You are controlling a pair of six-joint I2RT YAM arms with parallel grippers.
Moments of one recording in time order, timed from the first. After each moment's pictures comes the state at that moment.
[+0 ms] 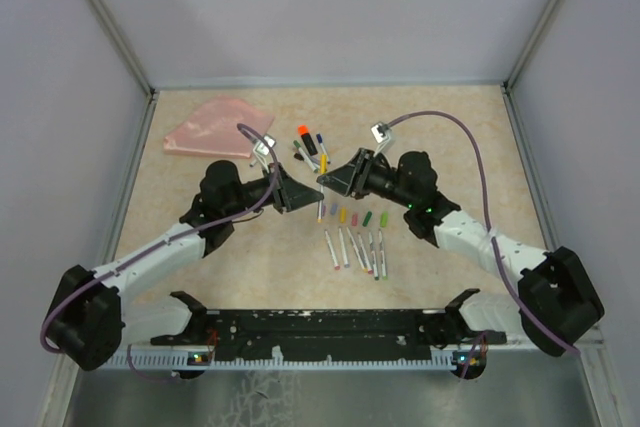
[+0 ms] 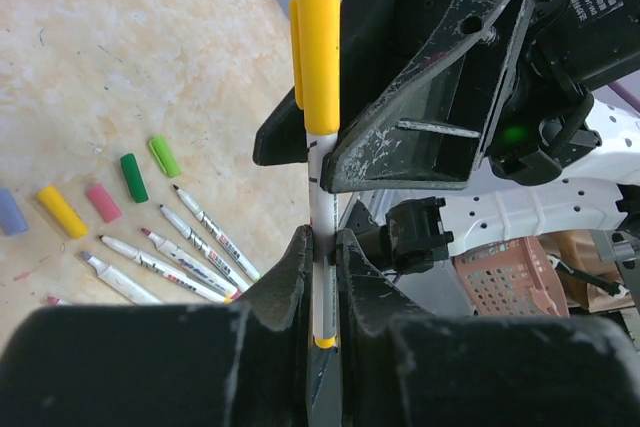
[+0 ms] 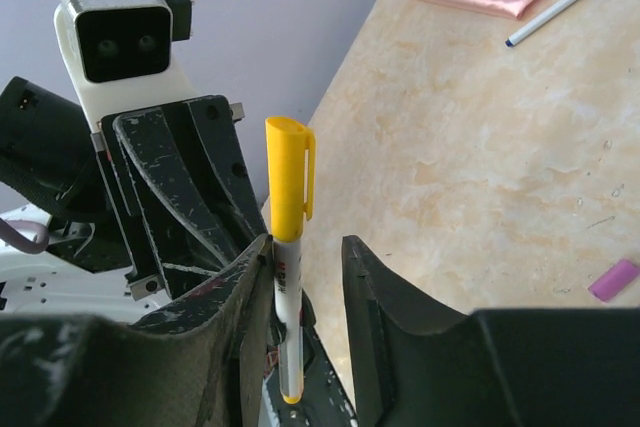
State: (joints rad) left arm -0.60 1.15 0.61 0.48 0.59 -0.85; right arm 0.61 1.21 0.68 0.48 -0.44 0.87
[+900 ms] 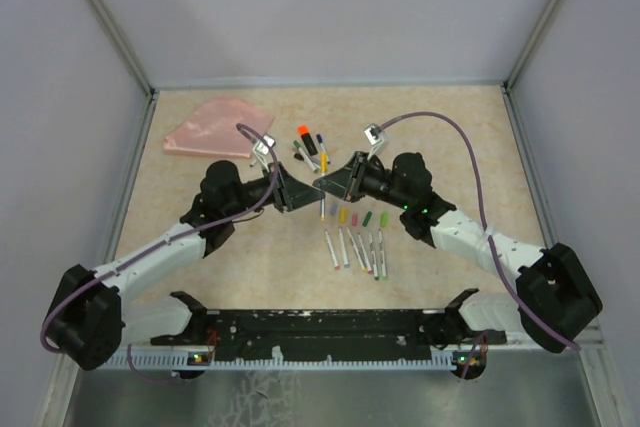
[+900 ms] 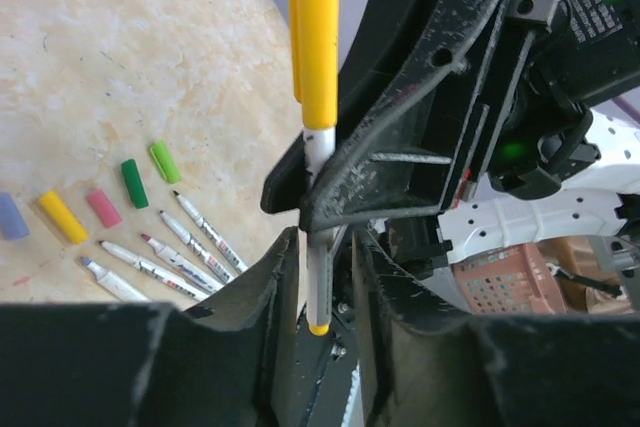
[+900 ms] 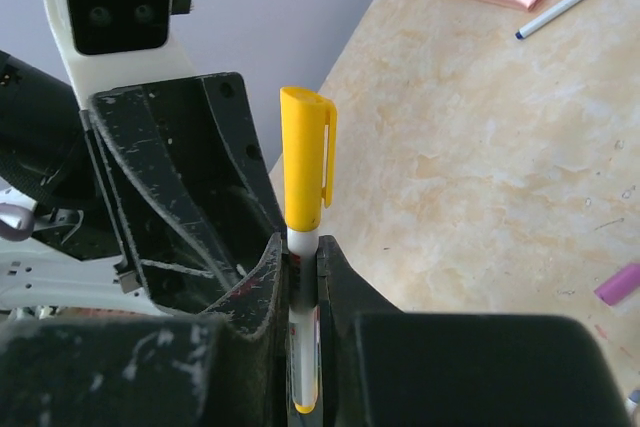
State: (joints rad) left arm -0.60 1.17 0.61 0.51 0.57 -0.88; right arm 0.64 1.23 0.69 0.48 -0.44 0.83
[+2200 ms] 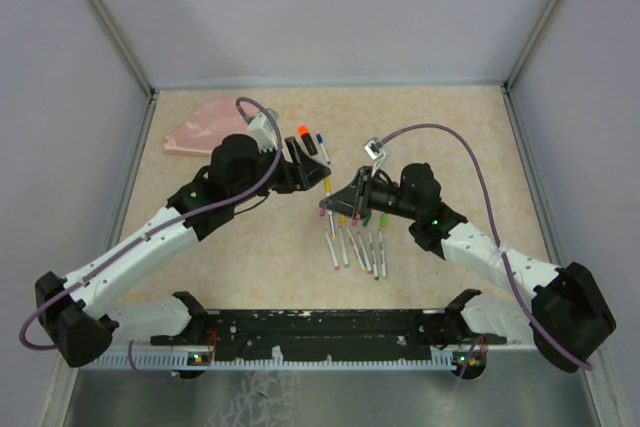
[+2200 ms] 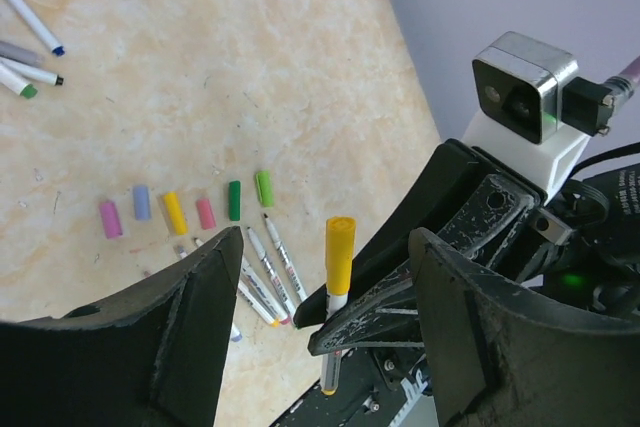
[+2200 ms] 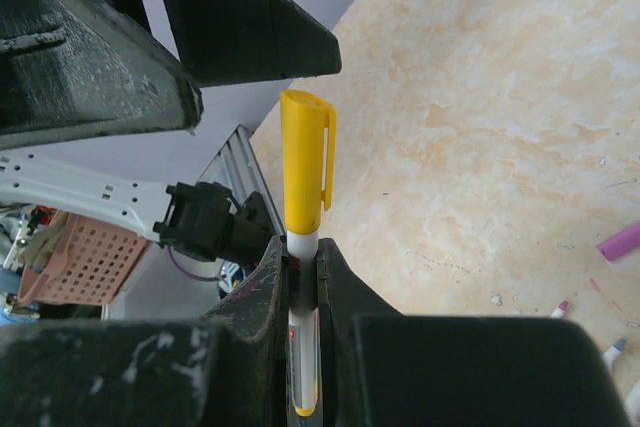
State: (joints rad) left arm -0.75 1.14 1.03 -0.17 0.06 -0.73; right arm 0.64 1.12 0.61 0.41 -0.56 0.71
